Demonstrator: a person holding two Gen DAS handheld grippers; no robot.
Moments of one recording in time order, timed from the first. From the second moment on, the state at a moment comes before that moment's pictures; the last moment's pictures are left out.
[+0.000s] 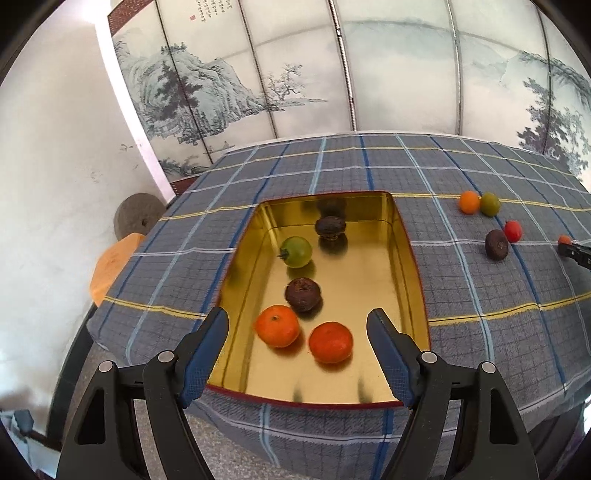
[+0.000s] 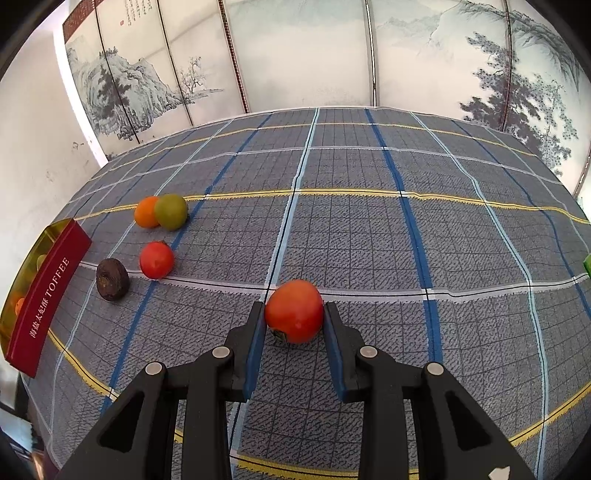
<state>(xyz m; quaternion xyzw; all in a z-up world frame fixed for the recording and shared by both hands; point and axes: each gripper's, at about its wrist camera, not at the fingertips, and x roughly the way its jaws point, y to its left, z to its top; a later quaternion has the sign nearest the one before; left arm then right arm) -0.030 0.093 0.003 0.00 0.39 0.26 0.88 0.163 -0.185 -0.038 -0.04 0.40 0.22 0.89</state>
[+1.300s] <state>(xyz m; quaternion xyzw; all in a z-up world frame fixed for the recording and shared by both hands) -0.085 0.122 -0.002 0.01 0.37 0.29 0.88 0.022 0.061 0.046 -0.14 0.35 0.49 0.79</state>
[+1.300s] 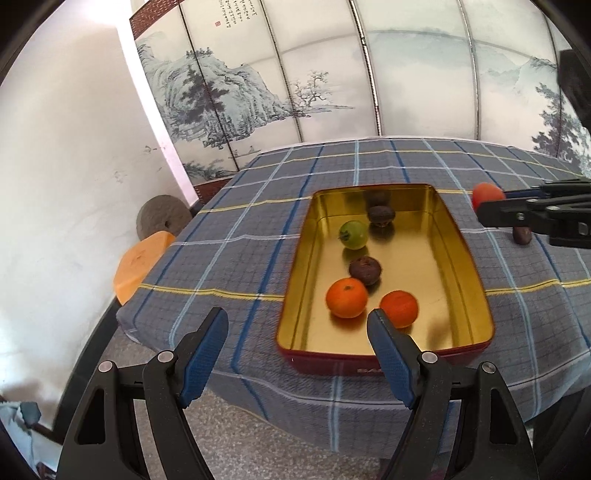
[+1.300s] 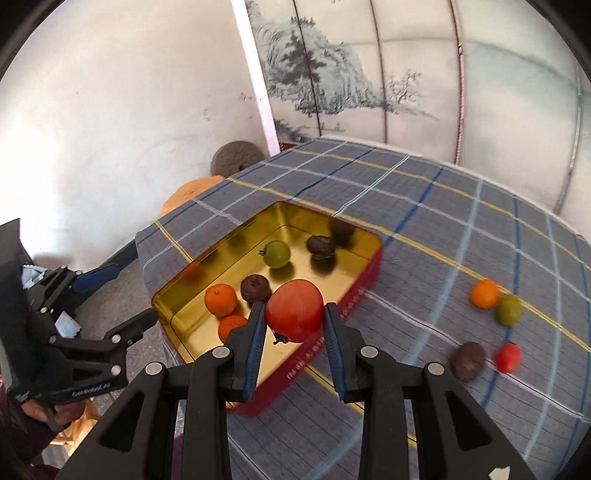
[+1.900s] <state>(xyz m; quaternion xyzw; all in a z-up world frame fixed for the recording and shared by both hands) -0.095 0.135 -0.012 0.00 0.37 0.30 0.88 0.043 0.131 0.009 -0.18 0.38 0.47 0.77</state>
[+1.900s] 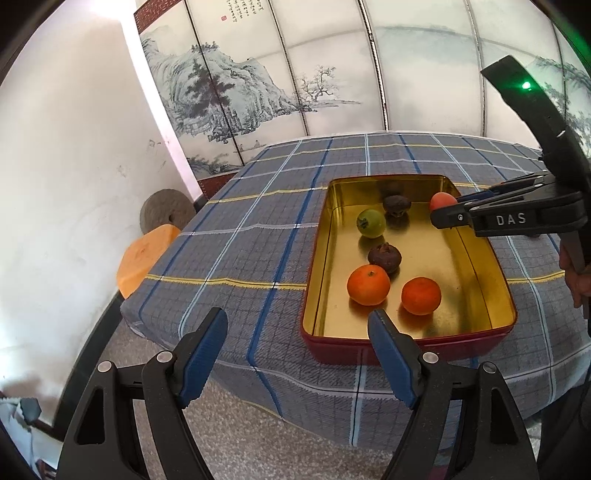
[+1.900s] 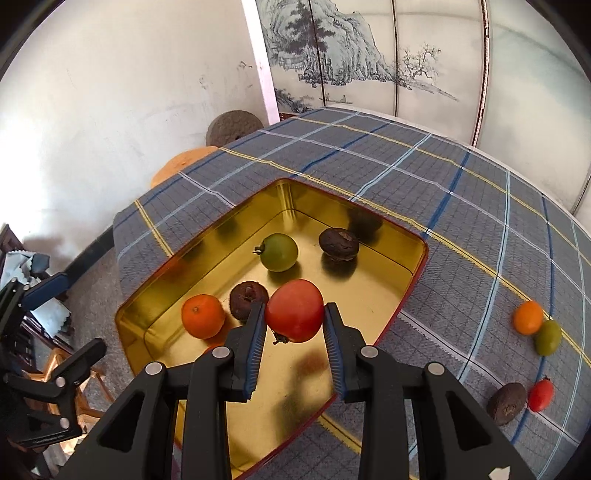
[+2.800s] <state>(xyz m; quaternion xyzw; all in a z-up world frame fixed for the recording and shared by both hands) -0.103 0.147 -0.014 -0.01 0.38 0.30 0.87 0.053 0.162 0.031 -0.16 0.35 0.47 0.80</state>
